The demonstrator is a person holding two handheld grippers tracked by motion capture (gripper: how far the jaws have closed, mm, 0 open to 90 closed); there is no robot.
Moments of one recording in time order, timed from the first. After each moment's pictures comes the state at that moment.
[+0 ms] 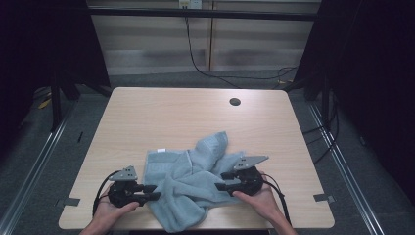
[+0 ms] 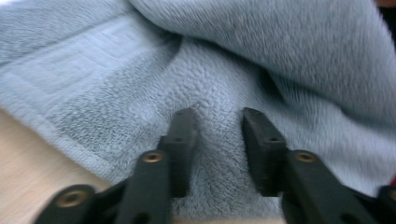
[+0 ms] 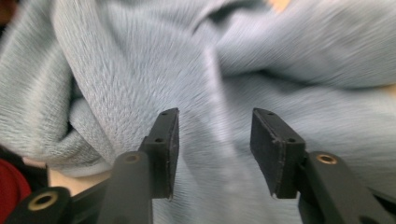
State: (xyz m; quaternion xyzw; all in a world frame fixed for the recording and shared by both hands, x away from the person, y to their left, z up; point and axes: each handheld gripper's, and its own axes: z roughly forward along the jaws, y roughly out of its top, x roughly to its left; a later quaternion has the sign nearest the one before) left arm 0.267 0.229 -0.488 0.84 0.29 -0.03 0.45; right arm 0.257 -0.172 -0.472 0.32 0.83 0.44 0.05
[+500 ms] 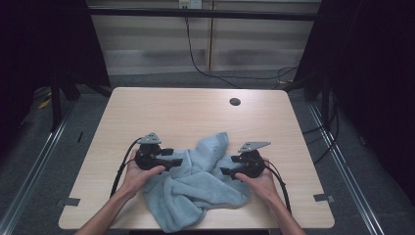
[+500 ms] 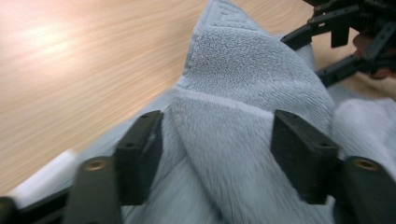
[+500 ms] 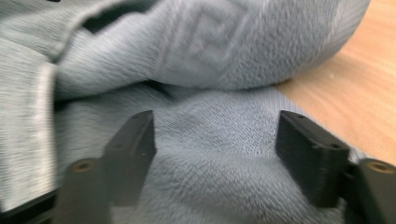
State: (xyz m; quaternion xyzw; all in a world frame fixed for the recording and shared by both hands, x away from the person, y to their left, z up) left arm 0.355 0.152 -0.485 0.83 0.31 0.00 0.46; right arm 0.311 -0.185 -0.499 0.39 0.82 0.41 0.07
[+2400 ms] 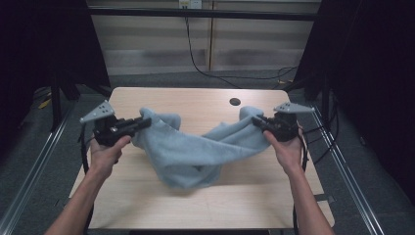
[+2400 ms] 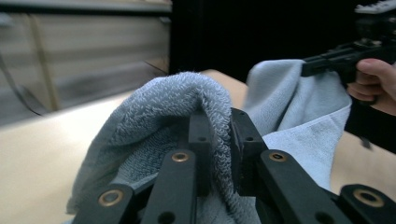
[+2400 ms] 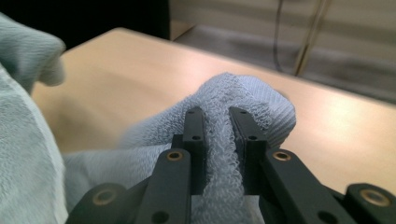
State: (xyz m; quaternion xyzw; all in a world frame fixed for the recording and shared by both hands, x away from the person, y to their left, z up) left arm 0.358 0.243 -0.349 0.73 0.30 0.14 0.60; right arm 0.341 -0.251 -0.364 0.45 0.72 0.46 0.25
